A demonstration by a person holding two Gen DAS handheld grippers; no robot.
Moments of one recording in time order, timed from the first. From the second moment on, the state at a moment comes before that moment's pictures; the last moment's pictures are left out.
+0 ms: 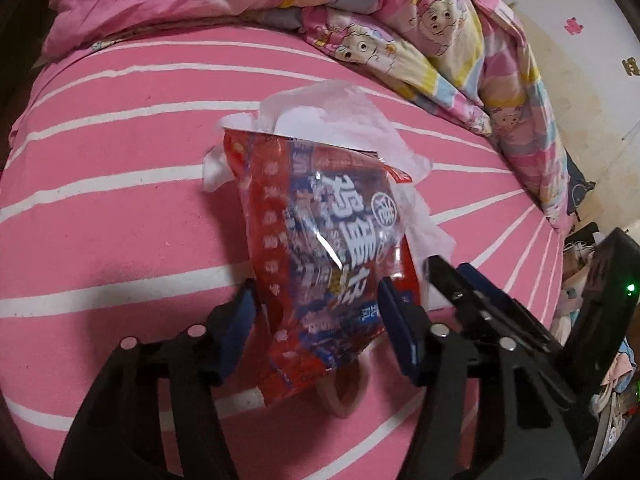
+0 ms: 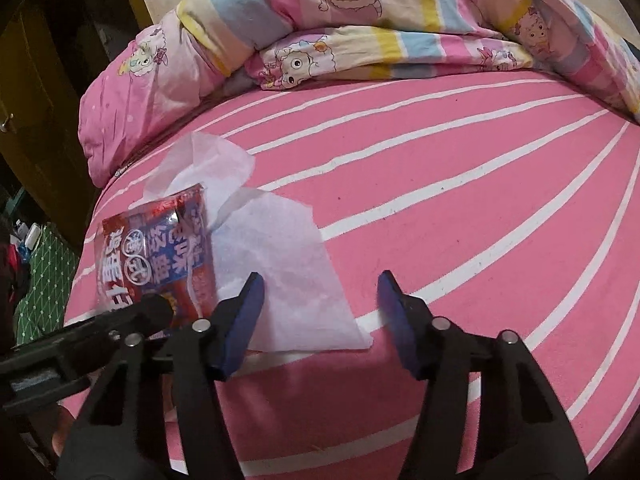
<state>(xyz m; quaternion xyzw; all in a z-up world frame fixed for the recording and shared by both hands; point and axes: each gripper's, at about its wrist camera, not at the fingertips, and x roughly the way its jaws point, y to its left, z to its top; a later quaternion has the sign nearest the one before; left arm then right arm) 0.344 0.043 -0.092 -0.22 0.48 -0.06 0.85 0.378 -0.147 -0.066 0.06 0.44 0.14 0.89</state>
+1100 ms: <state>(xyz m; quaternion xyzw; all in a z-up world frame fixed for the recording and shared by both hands) 0.328 0.067 -0.077 -0.22 0.45 -0.06 0.86 0.377 -0.139 -0.077 0.06 0.46 0.17 0.87</state>
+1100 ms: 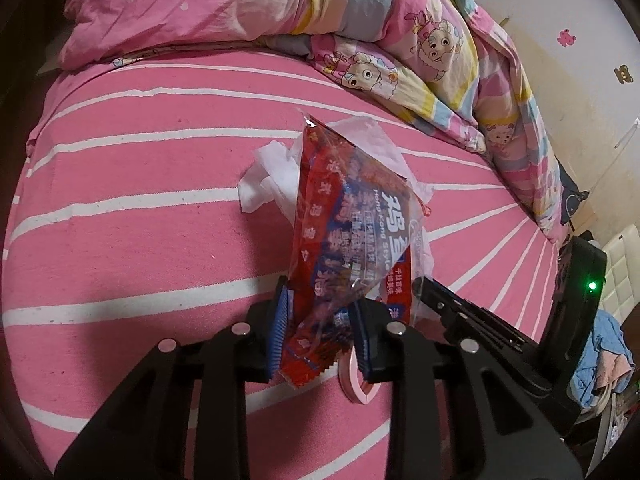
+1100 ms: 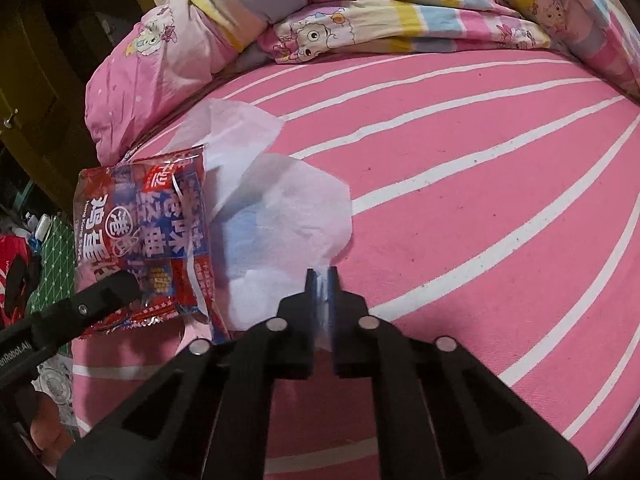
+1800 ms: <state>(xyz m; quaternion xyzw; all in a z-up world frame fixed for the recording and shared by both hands) 0.317 0.080 -0.052 -0.25 0.39 -0.05 0.89 0.352 -0.147 -0.025 0.08 0.31 0.13 0.94</state>
